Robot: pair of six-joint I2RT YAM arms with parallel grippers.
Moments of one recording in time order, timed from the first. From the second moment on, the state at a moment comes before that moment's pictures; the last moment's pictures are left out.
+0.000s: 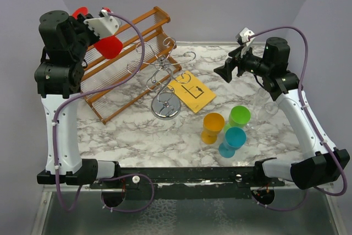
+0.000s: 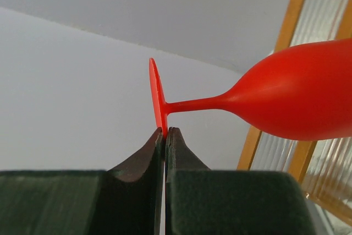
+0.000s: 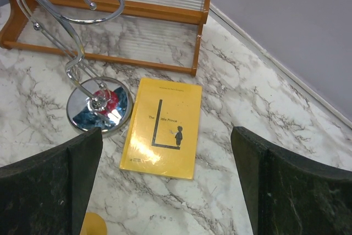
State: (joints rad) left arm -0.04 1.32 2.01 -0.80 -0.07 1.01; right arm 0.21 1.27 1.32 -0.34 -0.61 -0.26
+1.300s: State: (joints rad) left arm -0.23 1.46 1.92 -1.06 0.35 1.57; right arm 0.21 1.27 1.32 -0.34 -0.61 -0.27
